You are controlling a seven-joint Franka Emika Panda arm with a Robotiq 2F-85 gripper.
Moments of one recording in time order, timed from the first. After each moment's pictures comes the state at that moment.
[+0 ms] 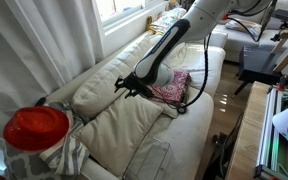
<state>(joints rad) -0.26 1.07 0.65 -1.80 0.26 3.36 0.57</state>
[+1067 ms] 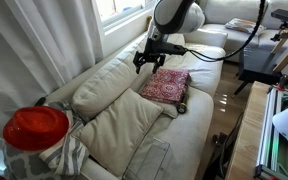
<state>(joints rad) -0.10 0.31 0.31 -2.18 0.37 2.70 0.28</state>
